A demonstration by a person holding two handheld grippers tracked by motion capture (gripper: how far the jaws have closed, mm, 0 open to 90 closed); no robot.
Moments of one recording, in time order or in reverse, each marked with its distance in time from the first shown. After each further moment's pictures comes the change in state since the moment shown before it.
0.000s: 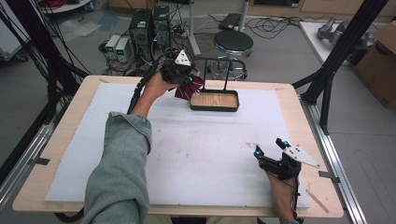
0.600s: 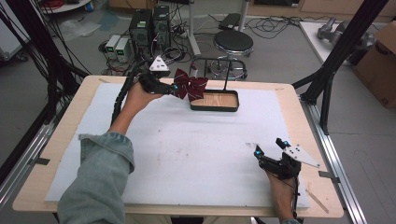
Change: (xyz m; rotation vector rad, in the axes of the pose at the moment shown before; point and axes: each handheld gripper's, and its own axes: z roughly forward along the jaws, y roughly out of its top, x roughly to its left) left arm -0.014 -0.041 -0.067 -0.065 0.050 -0.168; right arm 0.000 0.000 0.001 -0.002 0.001 0.005
